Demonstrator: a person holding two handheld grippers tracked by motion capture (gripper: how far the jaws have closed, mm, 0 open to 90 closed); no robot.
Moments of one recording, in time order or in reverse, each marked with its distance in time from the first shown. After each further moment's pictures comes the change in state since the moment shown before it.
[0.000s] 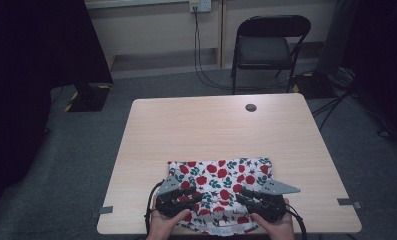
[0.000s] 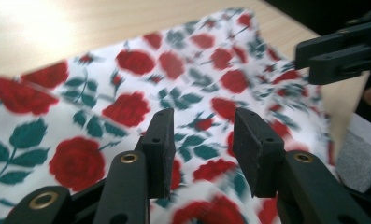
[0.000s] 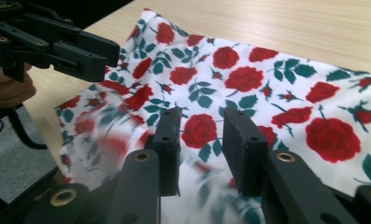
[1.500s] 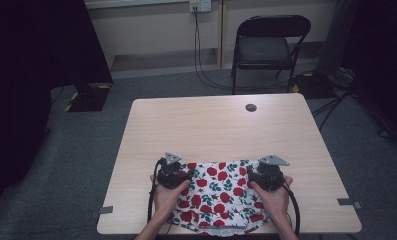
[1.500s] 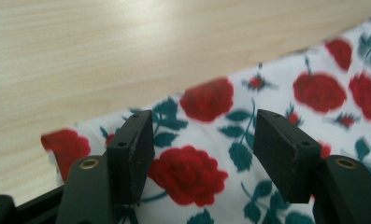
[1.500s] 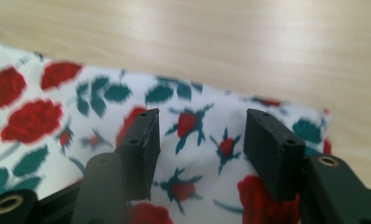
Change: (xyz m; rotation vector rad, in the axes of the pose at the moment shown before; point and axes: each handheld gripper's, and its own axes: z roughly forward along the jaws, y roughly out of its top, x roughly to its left) left arm 0.055 0.025 0.039 0.088 0.342 -0.042; right arm -0.069 0.016 0.054 0.096 -0.466 0.087
